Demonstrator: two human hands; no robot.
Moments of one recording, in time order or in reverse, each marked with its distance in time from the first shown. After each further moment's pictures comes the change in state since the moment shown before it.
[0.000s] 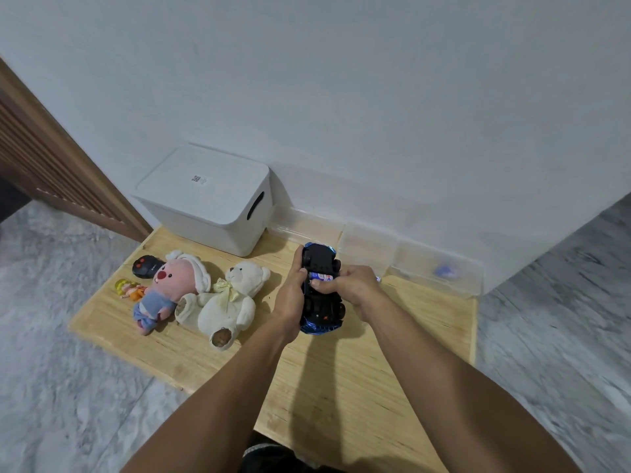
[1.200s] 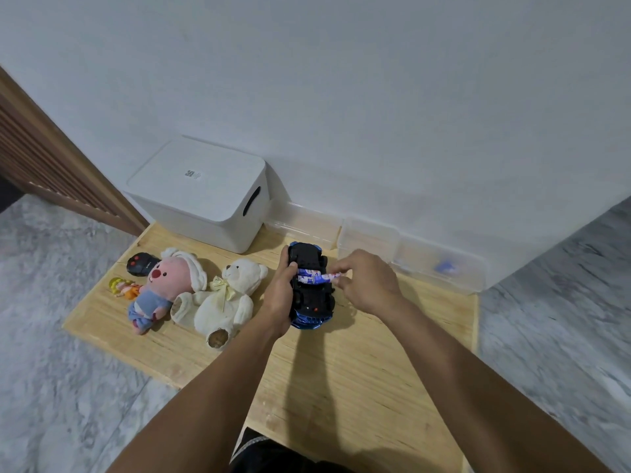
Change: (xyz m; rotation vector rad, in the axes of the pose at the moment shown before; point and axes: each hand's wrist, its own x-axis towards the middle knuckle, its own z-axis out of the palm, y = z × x) left_hand 0.012 0.002 -0.013 -0.135 -0.027 -0.045; right_hand -0.014 -0.008 -0.024 -0.758 0.160 -0.457
